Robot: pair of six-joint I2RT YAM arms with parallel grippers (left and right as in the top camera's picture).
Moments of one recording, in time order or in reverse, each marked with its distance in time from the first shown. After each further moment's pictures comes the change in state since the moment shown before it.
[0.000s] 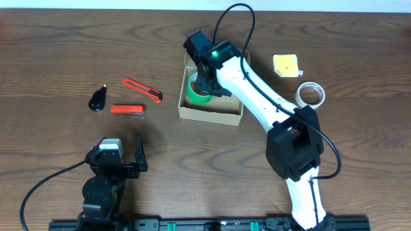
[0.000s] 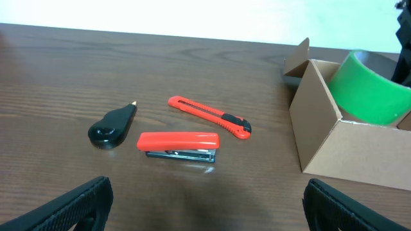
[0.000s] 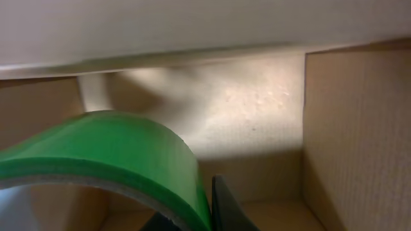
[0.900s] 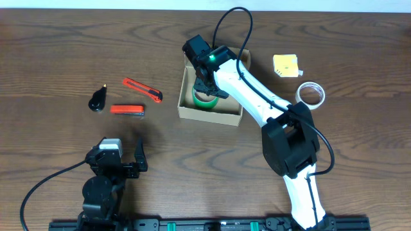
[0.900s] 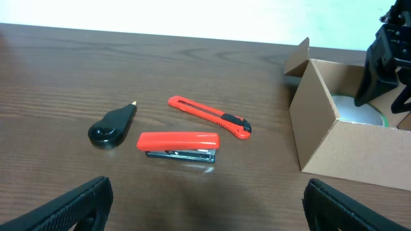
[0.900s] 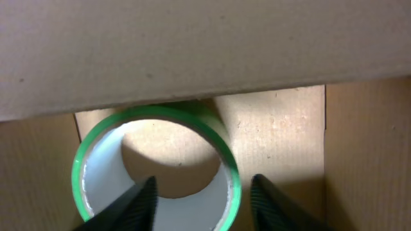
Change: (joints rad) left arm 0.000 0.000 0.000 0.000 0.000 0.000; right arm 0.000 0.038 -0.029 0.102 0.029 0.028
